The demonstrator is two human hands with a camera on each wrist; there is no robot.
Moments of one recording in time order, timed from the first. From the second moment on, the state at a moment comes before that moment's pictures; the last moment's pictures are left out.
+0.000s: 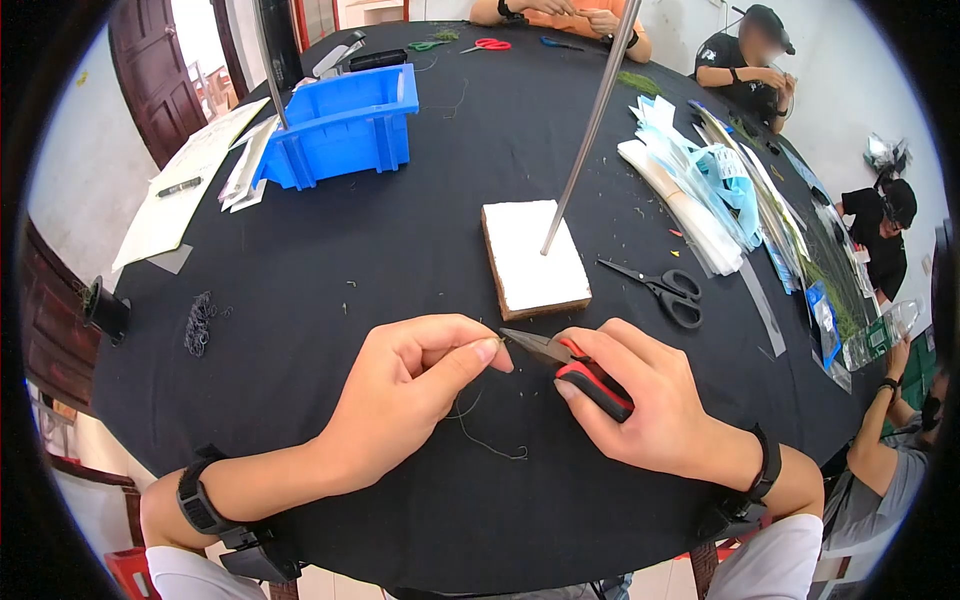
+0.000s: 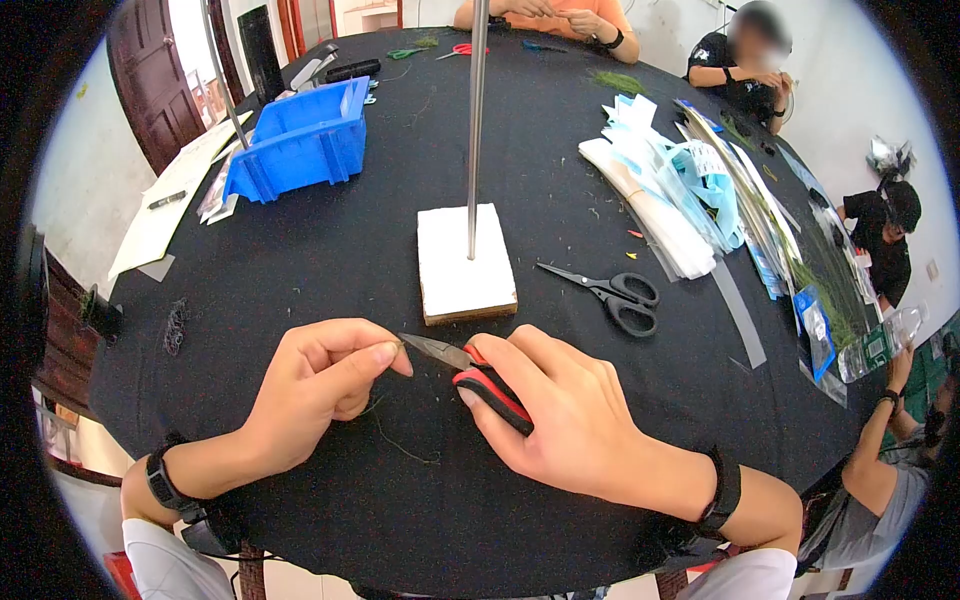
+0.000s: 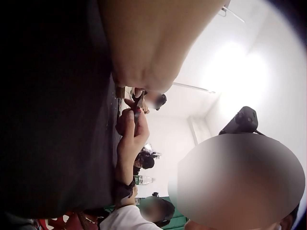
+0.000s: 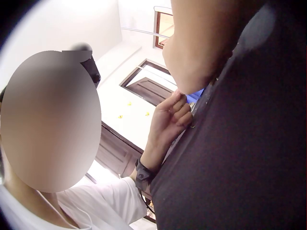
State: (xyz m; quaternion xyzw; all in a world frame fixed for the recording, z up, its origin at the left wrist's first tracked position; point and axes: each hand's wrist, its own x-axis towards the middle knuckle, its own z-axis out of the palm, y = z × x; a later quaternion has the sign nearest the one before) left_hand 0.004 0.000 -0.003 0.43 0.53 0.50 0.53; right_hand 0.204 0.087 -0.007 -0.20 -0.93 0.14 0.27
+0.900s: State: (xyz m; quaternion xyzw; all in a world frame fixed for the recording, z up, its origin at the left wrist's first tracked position) left_hand 0.008 -0.005 0.004 0.47 0.59 0.49 0.45; right_hand 0.206 0.085 -0.004 -0.22 -0.94 0.12 0.24
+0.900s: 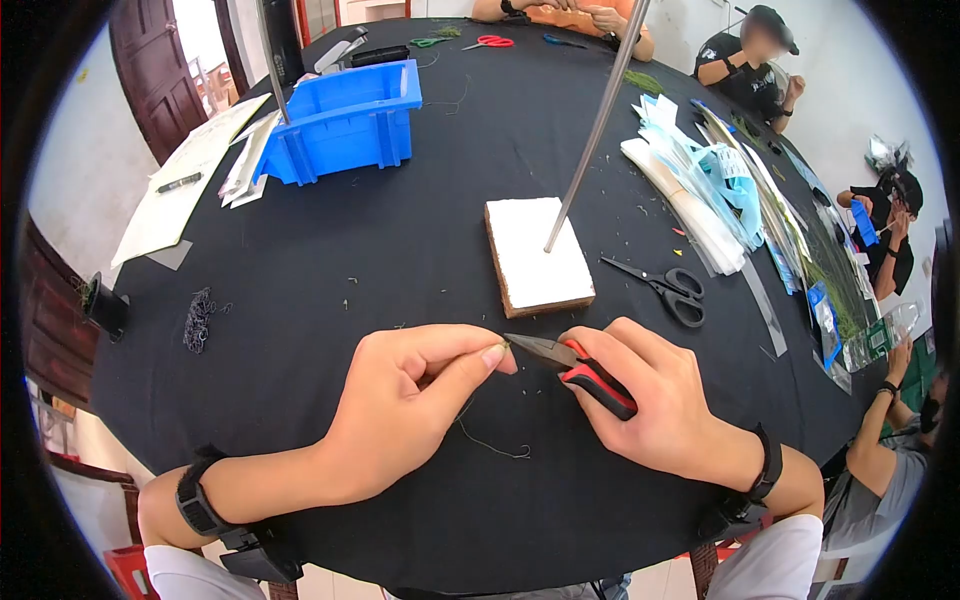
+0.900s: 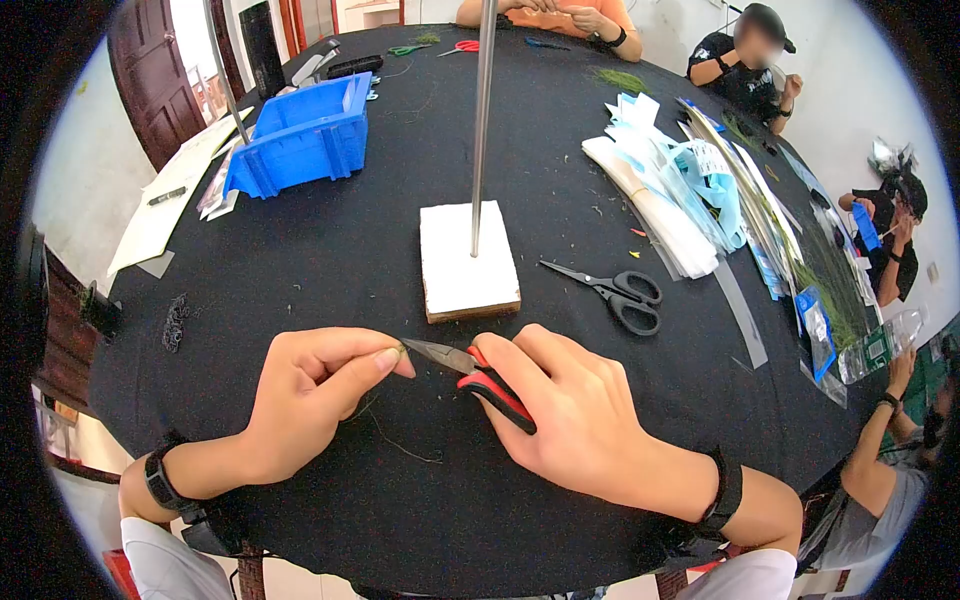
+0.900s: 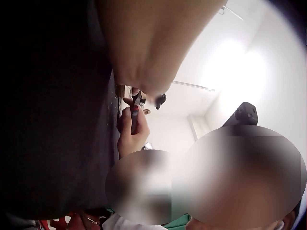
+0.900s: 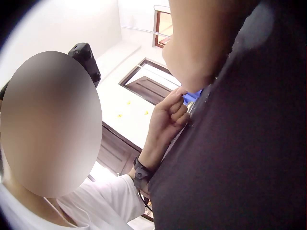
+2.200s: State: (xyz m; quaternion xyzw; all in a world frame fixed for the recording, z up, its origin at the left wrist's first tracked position) left_hand 0.006 -0.008 -0.004 0.66 0.54 0.47 0.21; right_hand 0.208 0.087 -0.006 -0.25 -0.91 0.20 0.25
